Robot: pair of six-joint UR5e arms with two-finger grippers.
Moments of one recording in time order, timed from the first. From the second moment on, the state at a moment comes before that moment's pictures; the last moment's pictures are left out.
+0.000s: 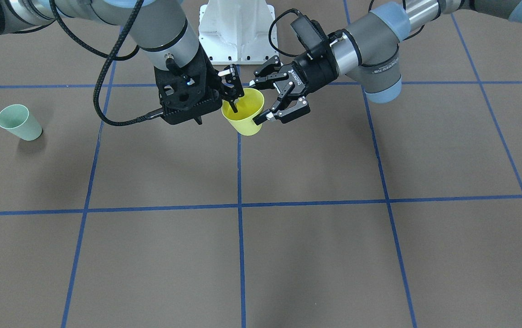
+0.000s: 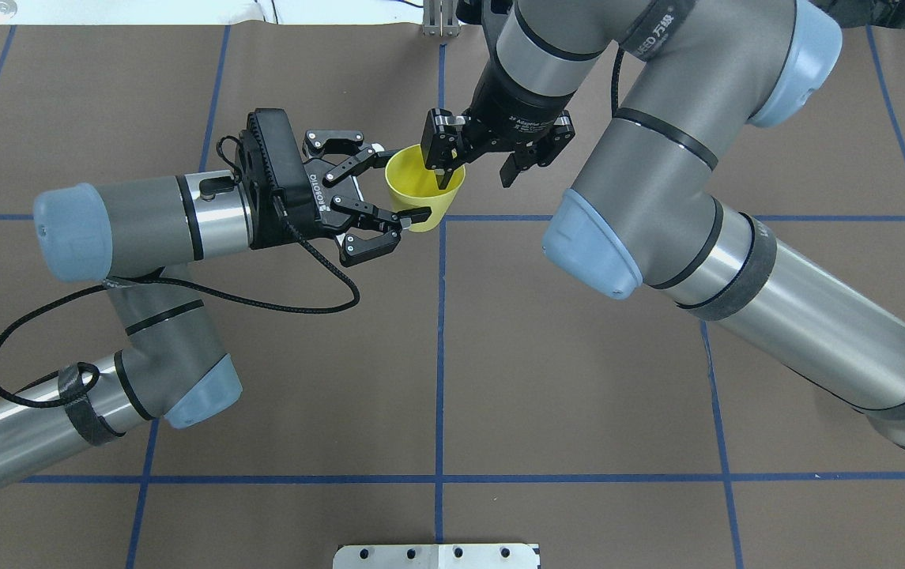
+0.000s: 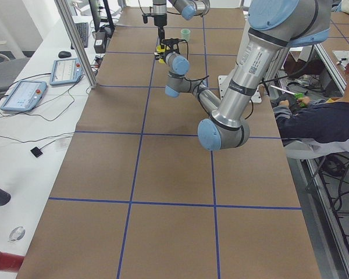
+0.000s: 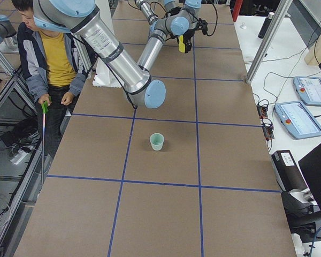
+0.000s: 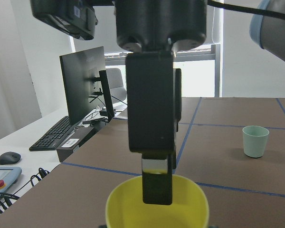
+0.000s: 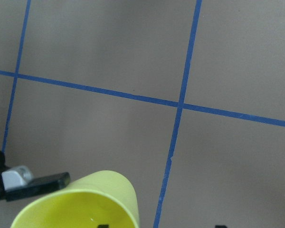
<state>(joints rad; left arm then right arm) -0.61 -2.11 -1.59 -2.99 -1.75 -0.25 0.78 -0.71 1.74 -1.74 2.23 0.91</state>
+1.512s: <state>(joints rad) -0.62 -2.10 -1.59 -2.99 -1.75 -0.25 0.76 -0.73 1.76 -1.74 2.14 0.92</state>
